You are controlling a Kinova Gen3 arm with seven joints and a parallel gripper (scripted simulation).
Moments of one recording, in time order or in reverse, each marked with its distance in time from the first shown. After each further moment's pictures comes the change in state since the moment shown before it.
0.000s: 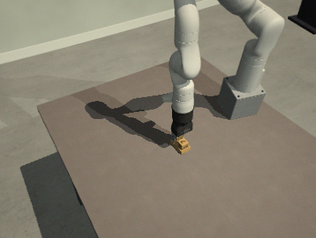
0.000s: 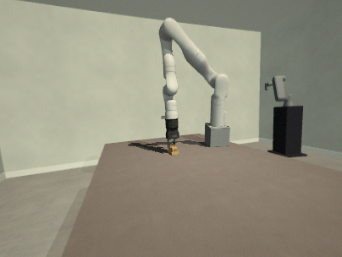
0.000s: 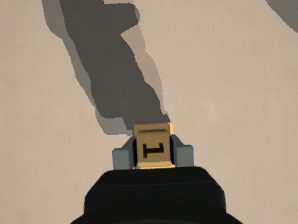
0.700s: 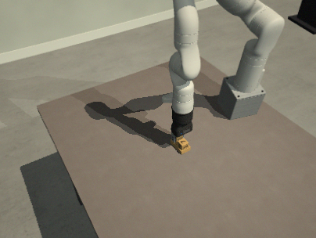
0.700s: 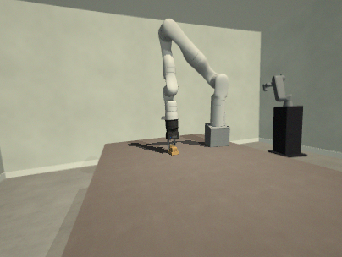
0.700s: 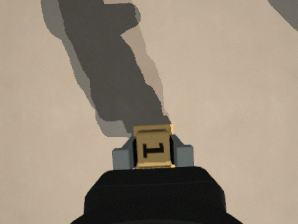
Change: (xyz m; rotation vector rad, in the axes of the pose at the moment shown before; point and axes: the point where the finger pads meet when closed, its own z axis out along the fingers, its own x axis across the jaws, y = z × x) arm 0.000 -0.001 0.004 0.001 -0.001 0.003
